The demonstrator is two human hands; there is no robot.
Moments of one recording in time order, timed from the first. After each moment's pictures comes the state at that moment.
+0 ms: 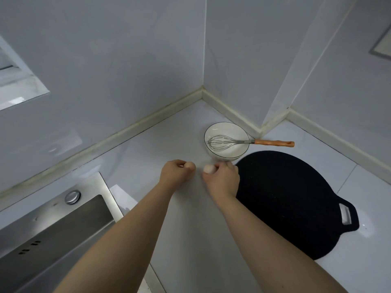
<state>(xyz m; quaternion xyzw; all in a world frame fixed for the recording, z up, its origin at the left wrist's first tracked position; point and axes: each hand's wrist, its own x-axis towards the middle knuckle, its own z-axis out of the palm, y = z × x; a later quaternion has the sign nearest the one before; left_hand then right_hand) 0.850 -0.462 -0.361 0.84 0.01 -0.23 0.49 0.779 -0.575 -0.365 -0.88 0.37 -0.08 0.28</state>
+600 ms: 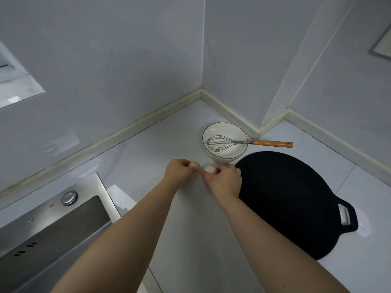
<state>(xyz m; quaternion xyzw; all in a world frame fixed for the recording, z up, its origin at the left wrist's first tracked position) 0.855 -0.476 -0.364 0.85 -0.03 -0.25 0.47 0.778 -0.587 -0.374 -0.87 0.38 -0.07 0.31</state>
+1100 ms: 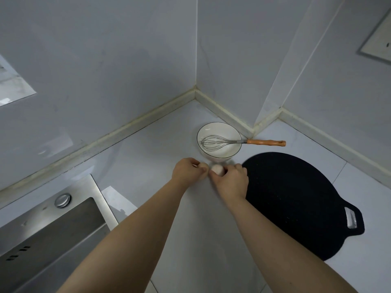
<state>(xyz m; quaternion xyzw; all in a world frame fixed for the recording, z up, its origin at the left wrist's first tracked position) 0.842 -0.508 -0.357 0.86 -0.07 -0.27 0.42 0.761 -0.614 -0.379 -0.89 0.37 -0.09 0.25</state>
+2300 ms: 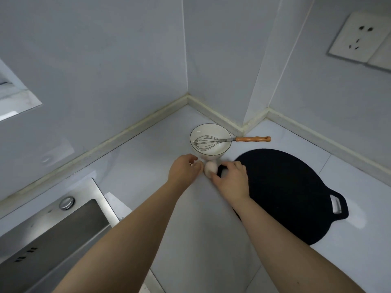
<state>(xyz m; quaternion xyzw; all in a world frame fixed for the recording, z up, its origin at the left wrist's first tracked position) 0.817 -0.505 -0.334 0.91 -0.14 -0.16 0.36 0.724 -0.624 -0.356 -0.89 0.31 -0.11 0.30</state>
